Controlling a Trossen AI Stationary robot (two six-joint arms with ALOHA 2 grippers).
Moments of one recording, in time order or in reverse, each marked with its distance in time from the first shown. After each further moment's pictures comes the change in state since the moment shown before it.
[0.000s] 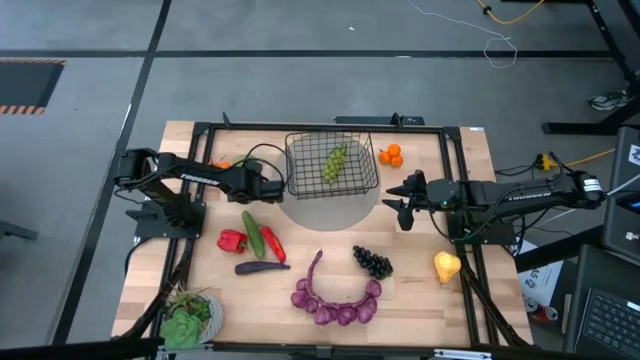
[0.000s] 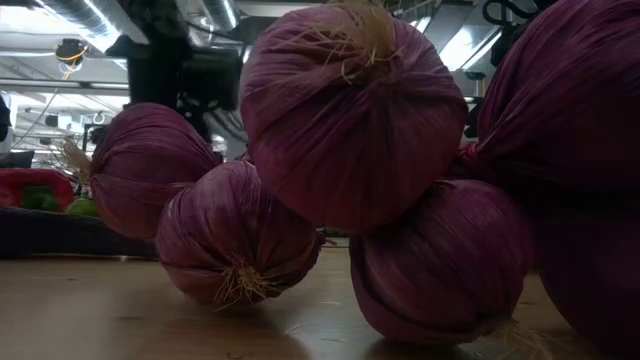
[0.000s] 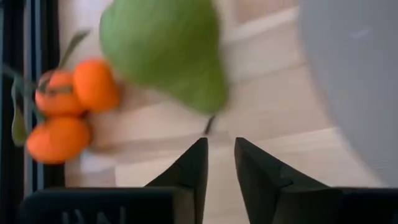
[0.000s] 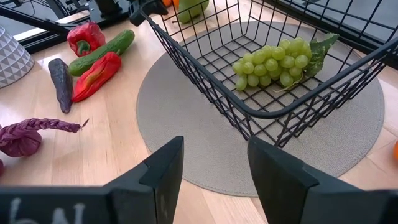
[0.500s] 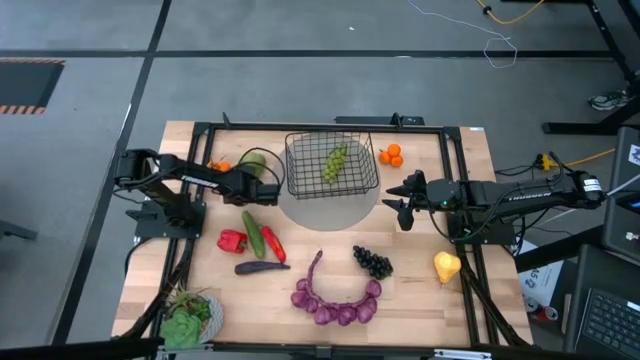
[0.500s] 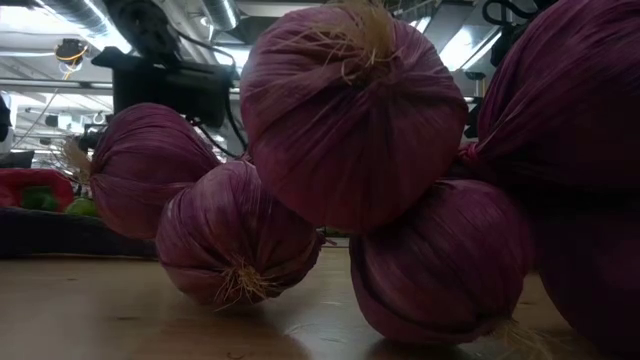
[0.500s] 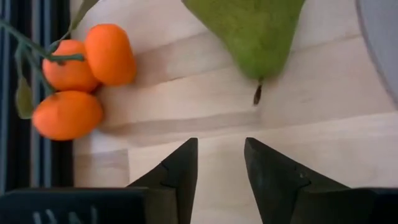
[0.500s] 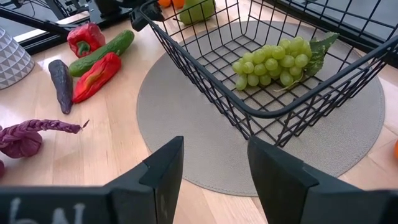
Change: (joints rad) left arm -0.007 0.000 -0.071 -0.005 0.017 -0.071; right arm 0.000 0.000 0.000 0.000 0.000 0.008
